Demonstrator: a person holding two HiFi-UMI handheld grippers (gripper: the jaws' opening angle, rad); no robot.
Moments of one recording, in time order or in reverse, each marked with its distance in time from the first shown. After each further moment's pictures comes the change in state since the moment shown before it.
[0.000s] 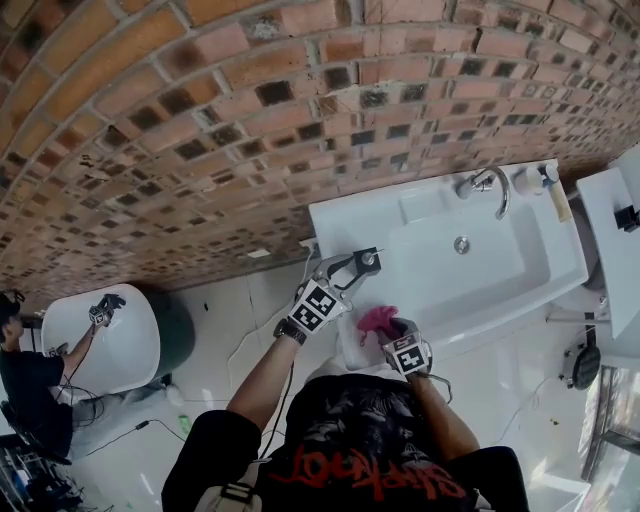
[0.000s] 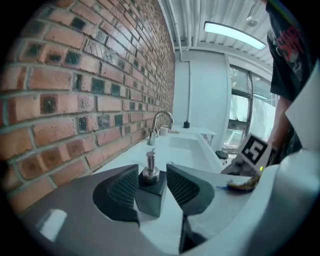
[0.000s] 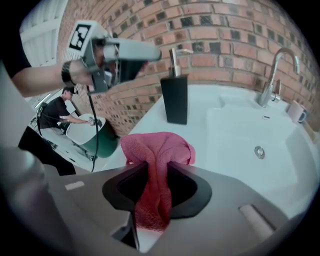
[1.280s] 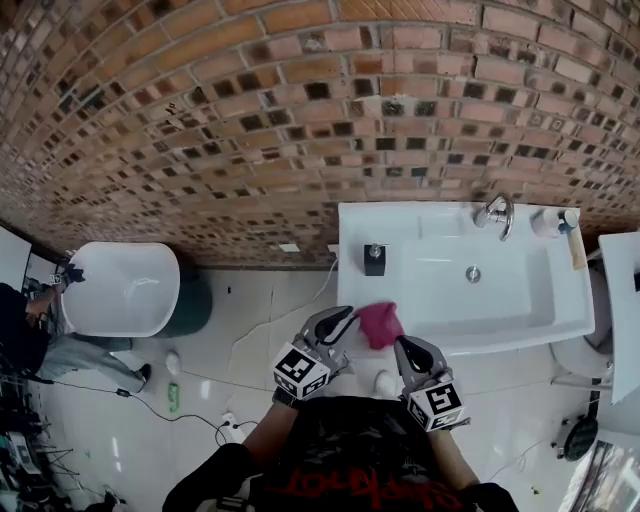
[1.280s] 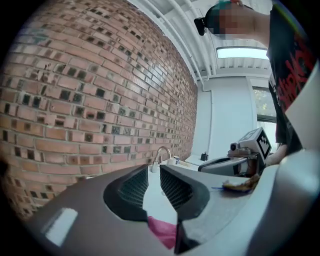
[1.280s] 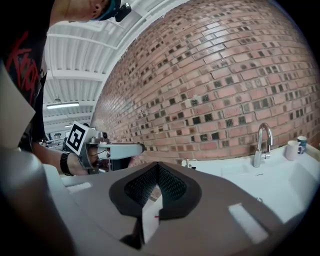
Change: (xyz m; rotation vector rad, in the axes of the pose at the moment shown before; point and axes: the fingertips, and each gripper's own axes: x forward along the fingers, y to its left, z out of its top) left arm -0.124 -0.170 0.113 -0.213 -0.332 0.315; right arm -0.282 0.049 0.098 -0.107 -0.694 0.201
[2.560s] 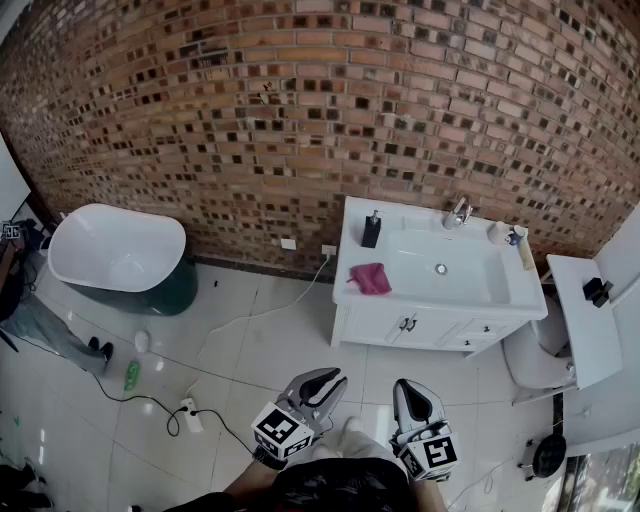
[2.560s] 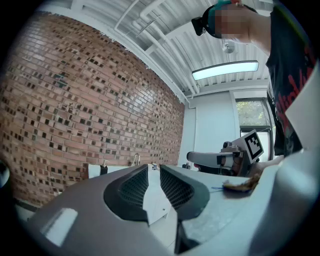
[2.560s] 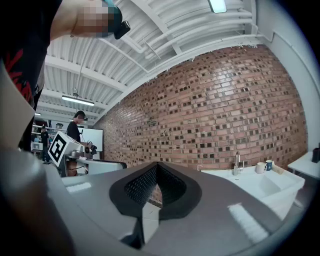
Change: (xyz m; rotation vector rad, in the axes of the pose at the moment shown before) left arm -0.320 -0.351 -0.025 -0.024 -0.168 0.028; right arm -0.331 0.295 -0.020 -0.157 -0.184 -0.060
